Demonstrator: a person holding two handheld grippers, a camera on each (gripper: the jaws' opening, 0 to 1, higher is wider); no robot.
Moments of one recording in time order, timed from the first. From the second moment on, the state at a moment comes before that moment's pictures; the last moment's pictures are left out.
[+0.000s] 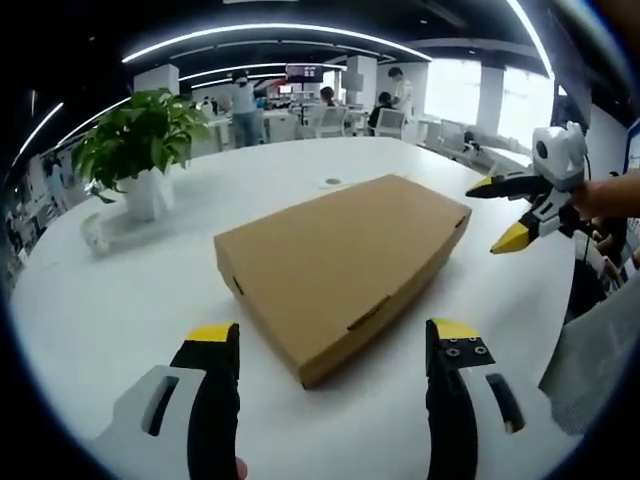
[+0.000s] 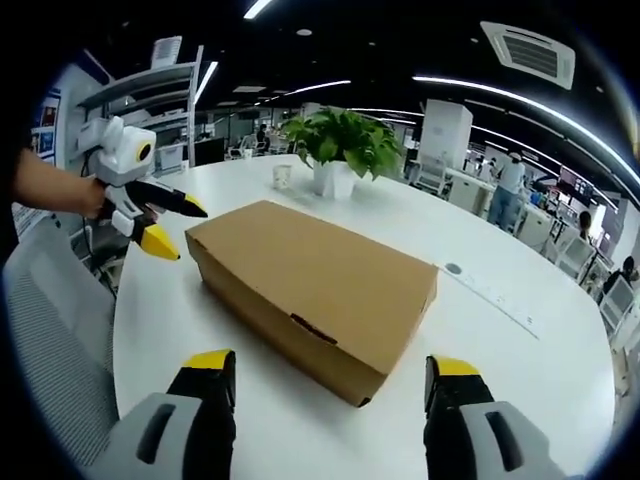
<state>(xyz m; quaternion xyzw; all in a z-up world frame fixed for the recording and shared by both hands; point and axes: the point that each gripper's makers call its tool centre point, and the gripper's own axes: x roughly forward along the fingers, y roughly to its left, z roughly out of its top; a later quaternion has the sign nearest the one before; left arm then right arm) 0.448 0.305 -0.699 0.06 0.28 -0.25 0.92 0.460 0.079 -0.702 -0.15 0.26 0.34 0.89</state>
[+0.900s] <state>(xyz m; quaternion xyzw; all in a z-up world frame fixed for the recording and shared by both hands) 0.466 0.298 -0.709 0.04 0.29 -0.24 0.93 0.493 0.086 -0.716 -0.16 0.28 0.35 0.88</state>
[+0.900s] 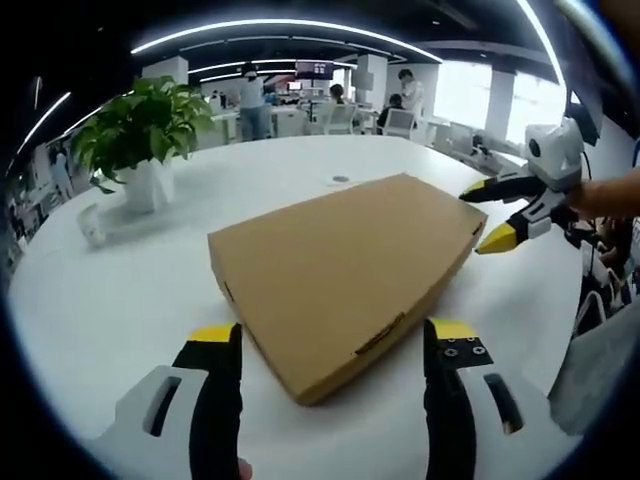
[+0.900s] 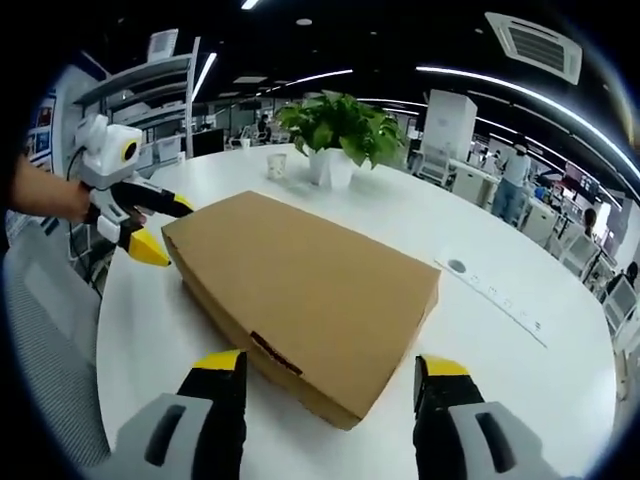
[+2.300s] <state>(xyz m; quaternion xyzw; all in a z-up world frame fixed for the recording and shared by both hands) 0.473 0.312 -0.716 0.05 0.30 -0.26 0.92 0.482 0.104 -0.721 -0.11 0.28 0.33 0.89</state>
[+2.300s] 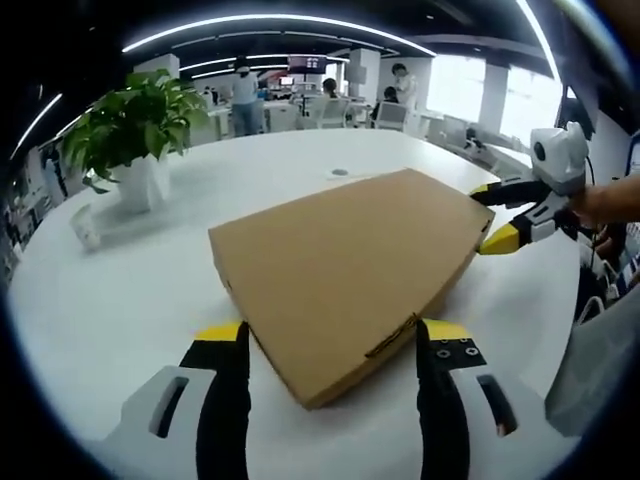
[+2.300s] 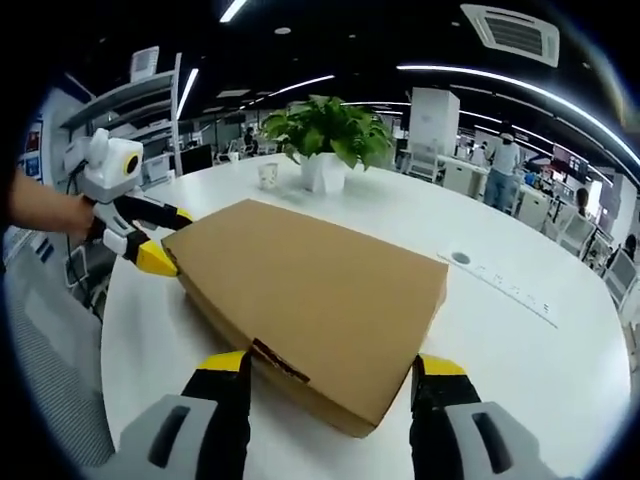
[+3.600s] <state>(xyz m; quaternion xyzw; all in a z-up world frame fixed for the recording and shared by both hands) 0.467 0.333 -0.717 0.07 0.32 -0.30 0.90 0.452 0.126 -0.719 -0.09 0.29 0.28 0.91</state>
